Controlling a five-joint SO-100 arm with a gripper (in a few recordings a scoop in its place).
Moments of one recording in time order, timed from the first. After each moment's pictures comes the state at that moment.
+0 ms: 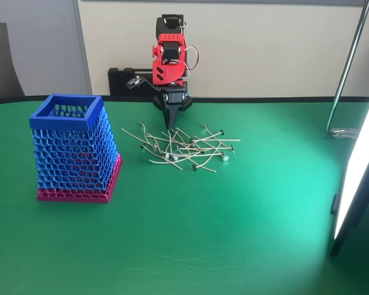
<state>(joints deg) 0.2 102.5 107.9 68.9 -18.7</state>
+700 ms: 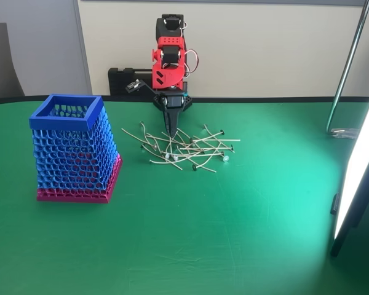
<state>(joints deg) 0.4 99.6 107.9 66.5 -16.1</state>
